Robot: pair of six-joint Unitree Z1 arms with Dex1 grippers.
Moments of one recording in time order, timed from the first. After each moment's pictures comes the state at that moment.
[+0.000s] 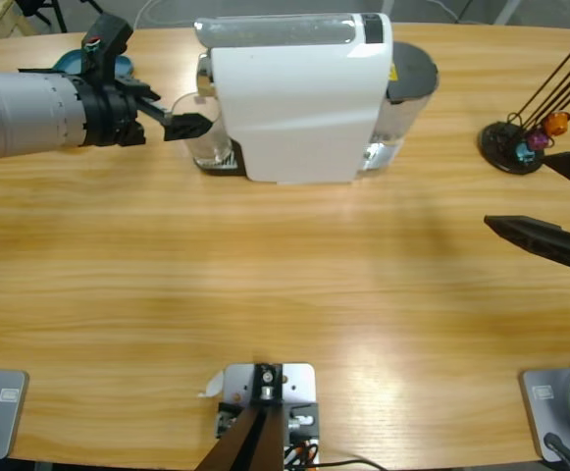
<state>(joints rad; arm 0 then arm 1) -0.81 1.65 -0.76 -0.26 0.07 -0.07 0.72 0.83 -0.47 0.12 -0.02 0.03</state>
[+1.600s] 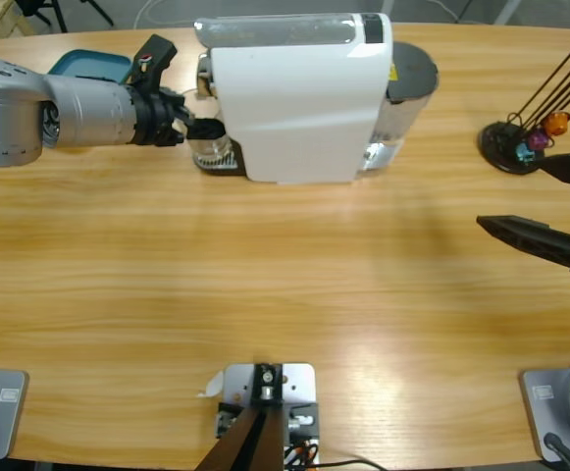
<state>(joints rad) -0.77 1.83 -0.83 -0.31 0.02 -0.05 0.71 0.86 -0.47 0.12 -0.02 0.03</state>
